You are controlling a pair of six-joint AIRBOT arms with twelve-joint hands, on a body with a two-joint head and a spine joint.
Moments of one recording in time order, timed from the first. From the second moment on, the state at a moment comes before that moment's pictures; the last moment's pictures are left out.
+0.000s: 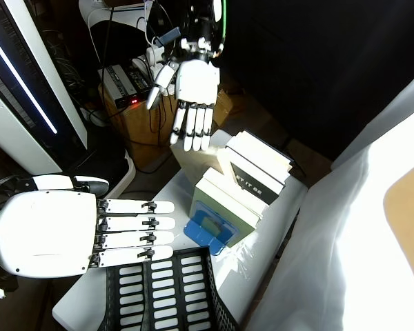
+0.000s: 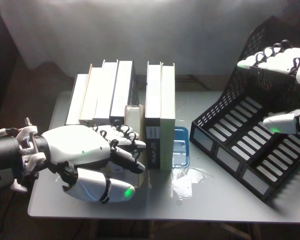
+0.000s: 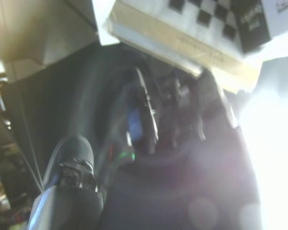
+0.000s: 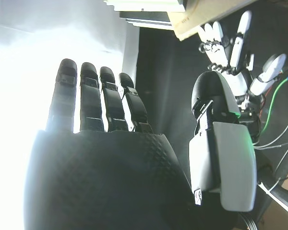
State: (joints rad) left arm 0.75 -0.94 1.23 0.58 -0.58 0.25; right arm -0.69 -0.93 1.20 -0.26 0.61 -0.50
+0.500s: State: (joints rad) left arm 0.64 -0.90 1.25 0.38 -0.71 0.42; right arm -0.63 -0.92 1.19 -0.44 0.60 -0.42
